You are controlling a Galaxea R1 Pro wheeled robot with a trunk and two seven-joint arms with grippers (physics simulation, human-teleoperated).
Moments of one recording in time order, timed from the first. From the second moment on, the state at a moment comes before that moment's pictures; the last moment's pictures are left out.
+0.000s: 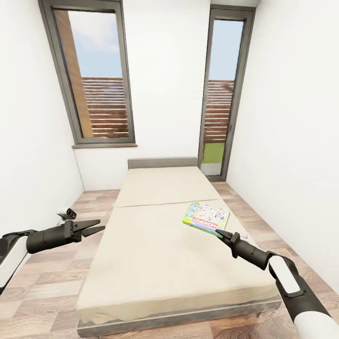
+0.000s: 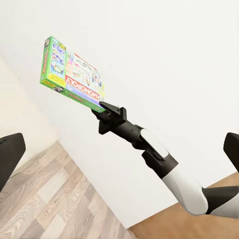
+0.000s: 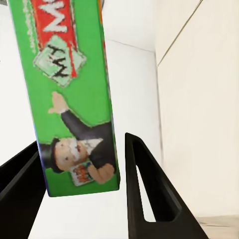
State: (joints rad) left arm -0.52 0.51 0.01 -1.22 0.79 1.04 -1.15; right arm -0.53 -0.17 -0.17 -0.89 -0.97 0.86 0.51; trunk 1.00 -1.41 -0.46
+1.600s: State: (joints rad) left arm -0.52 0.50 0.00 -1.22 0.79 1.04 -1.15; right arm -0.53 -0.18 -0.17 -0.89 -0.97 0.83 0.52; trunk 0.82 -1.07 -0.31
